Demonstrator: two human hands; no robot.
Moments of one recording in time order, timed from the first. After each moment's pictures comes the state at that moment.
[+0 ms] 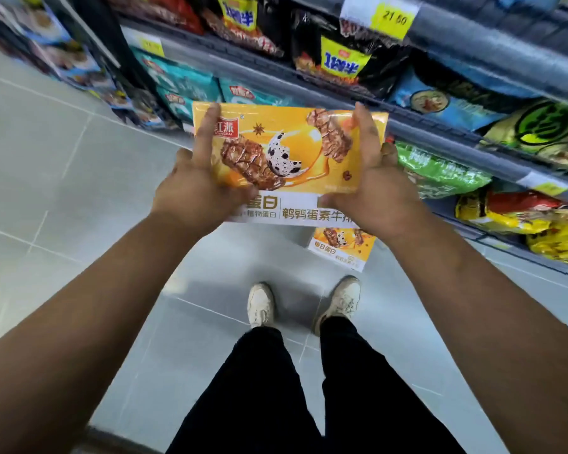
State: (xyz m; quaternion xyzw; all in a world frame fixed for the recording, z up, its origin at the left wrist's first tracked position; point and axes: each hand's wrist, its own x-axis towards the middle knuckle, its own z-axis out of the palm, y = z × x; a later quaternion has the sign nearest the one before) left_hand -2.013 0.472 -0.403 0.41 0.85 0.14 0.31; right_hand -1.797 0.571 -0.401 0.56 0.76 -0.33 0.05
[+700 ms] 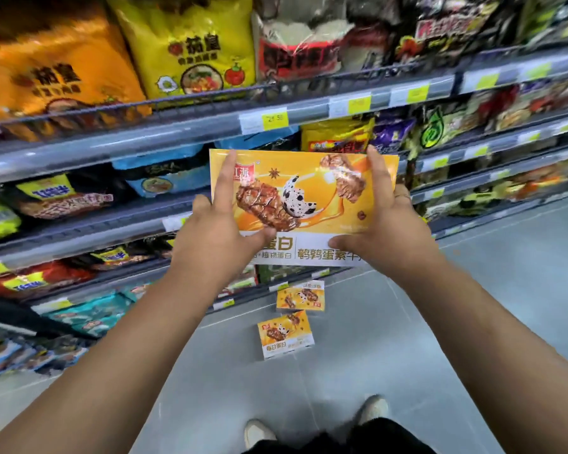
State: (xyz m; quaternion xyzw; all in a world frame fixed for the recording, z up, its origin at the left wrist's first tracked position) left_hand -1.824 0.528 -0.142 0.73 0.63 0.16 0.20; right_hand -1.604 0.480 -0.133 0.78 0.57 -0.19 -0.18
